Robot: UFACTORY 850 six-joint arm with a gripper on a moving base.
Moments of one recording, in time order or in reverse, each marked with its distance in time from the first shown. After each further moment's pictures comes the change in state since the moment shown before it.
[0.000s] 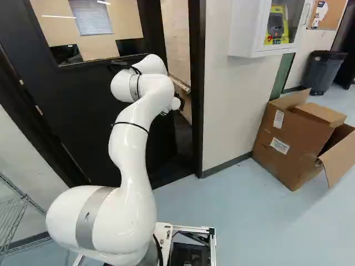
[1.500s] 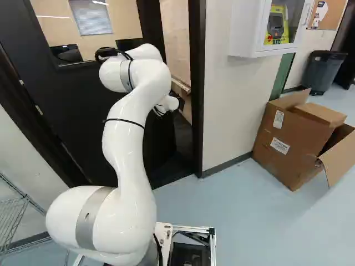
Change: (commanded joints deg) arm 0.2 10.6 16.2 4.3 0.0 0.0
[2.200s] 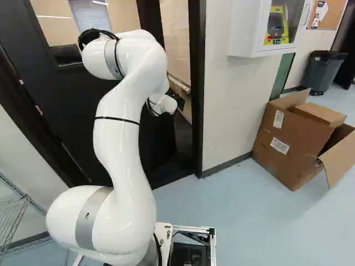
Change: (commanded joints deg) arm -1.0 10.4 15.3 12.3 0.0 0.0
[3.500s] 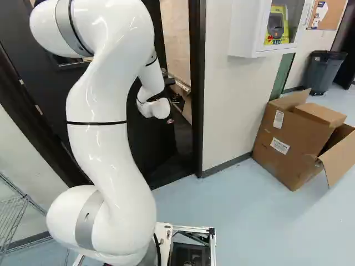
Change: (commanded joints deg) arm -0.6 17.5 23.6 23.7 -2.4 0.0
